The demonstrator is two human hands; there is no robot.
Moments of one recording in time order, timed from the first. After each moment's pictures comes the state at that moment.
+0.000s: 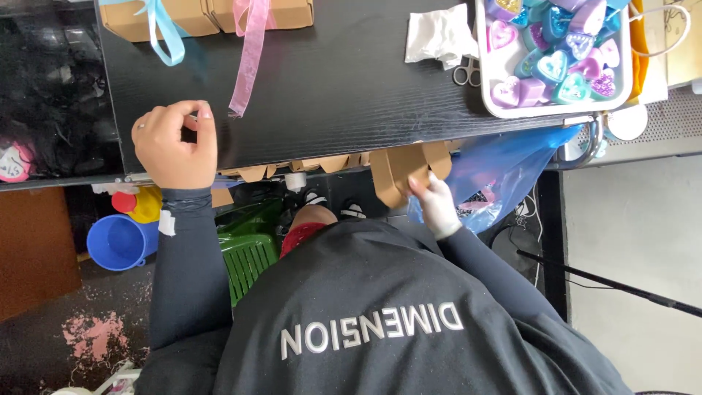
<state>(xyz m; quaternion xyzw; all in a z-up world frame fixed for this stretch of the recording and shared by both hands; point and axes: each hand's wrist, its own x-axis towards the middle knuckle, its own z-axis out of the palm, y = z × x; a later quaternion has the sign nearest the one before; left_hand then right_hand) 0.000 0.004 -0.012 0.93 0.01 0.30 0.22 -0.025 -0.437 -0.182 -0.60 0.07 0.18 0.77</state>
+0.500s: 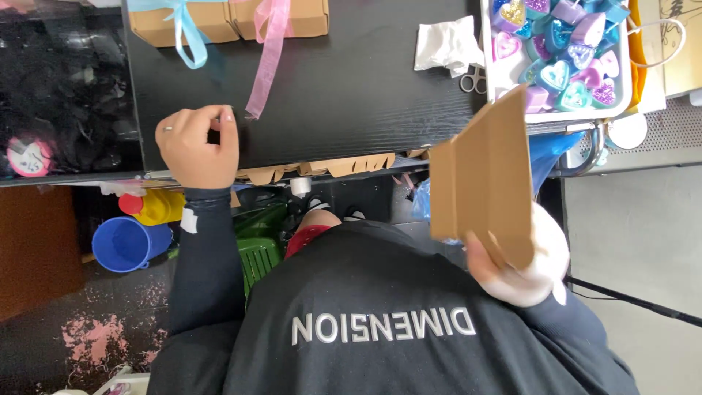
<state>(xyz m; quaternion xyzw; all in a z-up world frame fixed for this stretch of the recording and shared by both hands) -0.001 -0.009 0.002 0.92 -0.01 0.32 0.21 -0.049 -0.430 0.125 -0.87 -0.36 -0.15 0.31</state>
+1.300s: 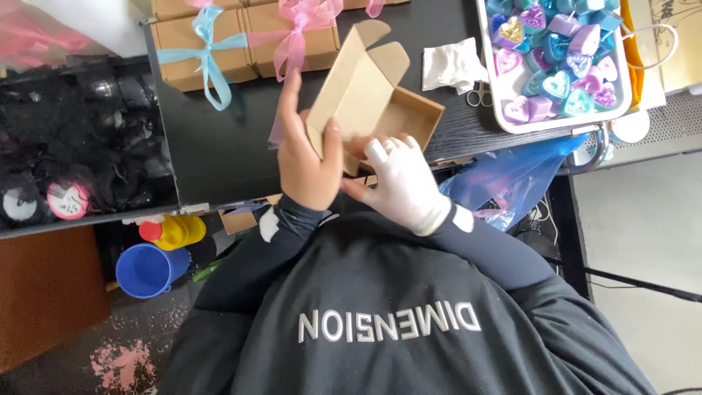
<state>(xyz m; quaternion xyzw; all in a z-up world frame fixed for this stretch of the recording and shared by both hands) 0.032 -0.115 0.061 0.81 -0.04 0.19 0.56 0.034 -0.282 0.074 -0.91 -0.27 -0.05 0.31</state>
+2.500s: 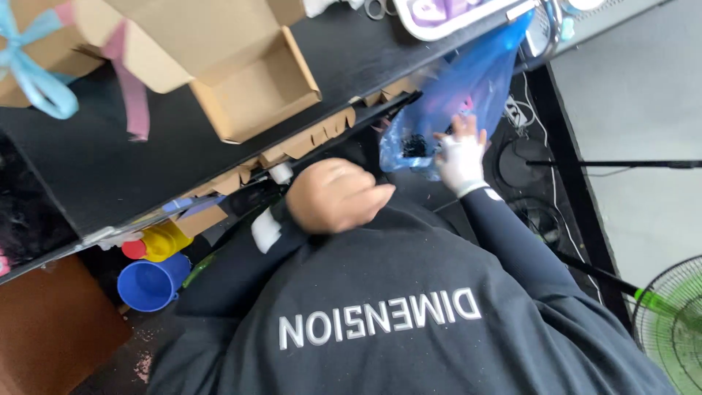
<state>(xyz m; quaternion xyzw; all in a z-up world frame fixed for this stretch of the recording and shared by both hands) -0.001 -0.200 0.021 0.69 -0.58 0.17 0.40 -0.083 -0.535 -0.206 -0.98 0.05 -0.04 0.19</state>
